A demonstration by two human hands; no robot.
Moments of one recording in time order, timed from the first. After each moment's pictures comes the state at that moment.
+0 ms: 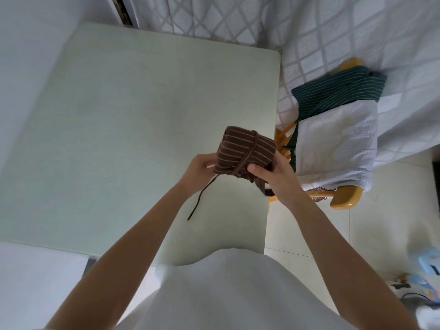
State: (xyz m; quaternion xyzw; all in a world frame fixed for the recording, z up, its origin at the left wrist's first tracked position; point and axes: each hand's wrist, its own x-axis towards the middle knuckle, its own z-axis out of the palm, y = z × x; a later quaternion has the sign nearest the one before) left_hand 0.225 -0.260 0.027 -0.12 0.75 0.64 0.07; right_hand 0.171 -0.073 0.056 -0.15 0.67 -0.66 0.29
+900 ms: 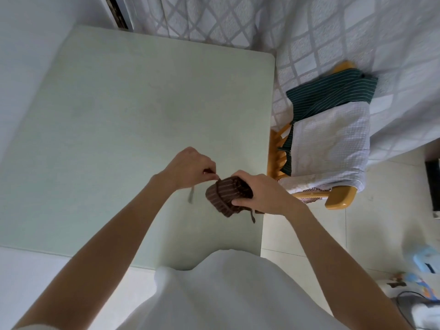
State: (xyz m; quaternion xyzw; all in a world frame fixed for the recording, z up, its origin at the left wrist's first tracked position) left_hand 0.209 -0.292 0.032 0.13 0.97 0.18 0.12; right_hand 0.176 -0.067 0.039 -0.37 0.84 -0.23 0.32
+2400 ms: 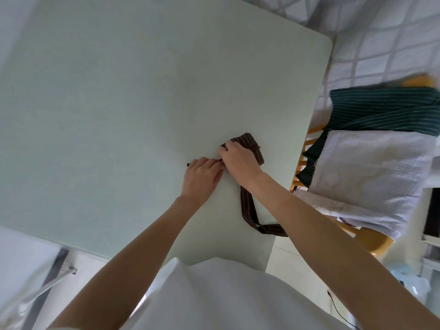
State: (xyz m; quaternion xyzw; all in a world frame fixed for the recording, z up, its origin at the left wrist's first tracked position) left_hand 0.217 -0.296 -0.101 -0.09 0.97 0.22 -0.06; right_hand 0.106 -0.211 -0.060 -0.49 0.86 0.02 0.16
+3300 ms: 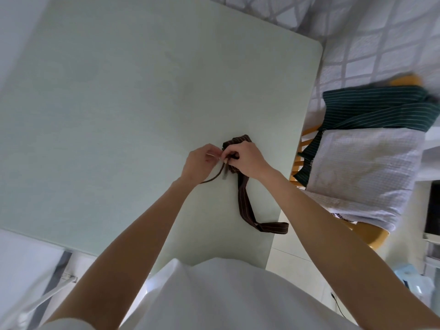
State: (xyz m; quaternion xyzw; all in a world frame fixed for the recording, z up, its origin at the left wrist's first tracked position) left_hand 0.184 -0.314 -0.070 -0.28 0.77 0.56 0.07; right_hand 0.088 -0.187 -0.053 -0.33 0.84 -0.29 0.32
